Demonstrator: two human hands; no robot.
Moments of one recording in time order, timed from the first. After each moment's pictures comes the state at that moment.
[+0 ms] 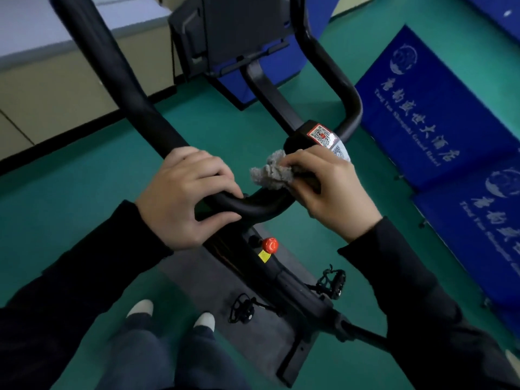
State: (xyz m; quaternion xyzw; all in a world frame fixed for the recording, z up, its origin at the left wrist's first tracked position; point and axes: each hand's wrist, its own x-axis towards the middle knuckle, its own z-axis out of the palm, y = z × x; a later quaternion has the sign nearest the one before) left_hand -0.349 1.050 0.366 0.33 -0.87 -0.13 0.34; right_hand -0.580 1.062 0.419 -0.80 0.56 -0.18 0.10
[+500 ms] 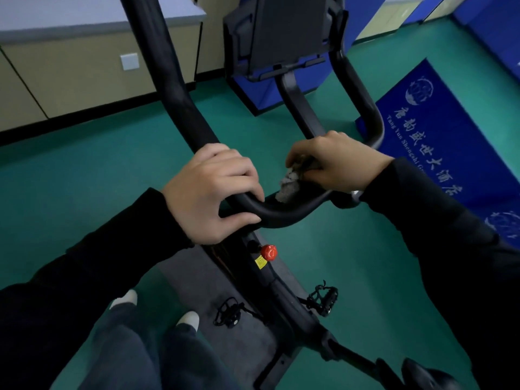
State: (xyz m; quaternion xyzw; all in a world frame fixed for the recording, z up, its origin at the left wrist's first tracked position) left_hand -0.350 1.051 0.363 0.33 -0.86 -0.14 0.36; right_hand -0.563 0.988 0.447 -0.86 0.47 0.15 0.10
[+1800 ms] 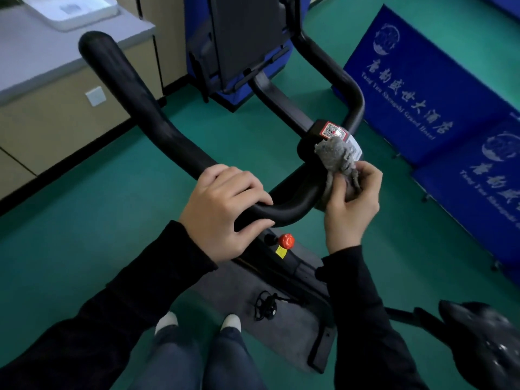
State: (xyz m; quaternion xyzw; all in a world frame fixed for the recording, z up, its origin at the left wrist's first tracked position) left_hand -0.349 1.049 0.359 0.32 -0.87 -0.11 0.36; right_hand -0.549 1.080 0.348 -0.41 0.71 -0.57 0.00
